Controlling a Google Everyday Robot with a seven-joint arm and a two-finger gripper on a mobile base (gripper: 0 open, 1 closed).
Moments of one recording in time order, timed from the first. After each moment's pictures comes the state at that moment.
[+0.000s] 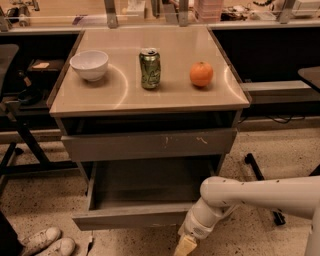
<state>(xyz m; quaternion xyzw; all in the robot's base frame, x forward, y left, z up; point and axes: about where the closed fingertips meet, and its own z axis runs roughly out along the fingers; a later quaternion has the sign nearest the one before) 0.364 -0.075 0.429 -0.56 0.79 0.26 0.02</state>
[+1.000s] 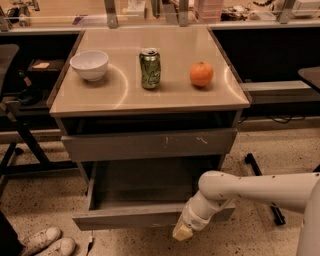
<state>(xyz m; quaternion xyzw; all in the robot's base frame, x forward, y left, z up) 0.393 -0.067 0.425 -0.56 0.78 0.27 0.05</state>
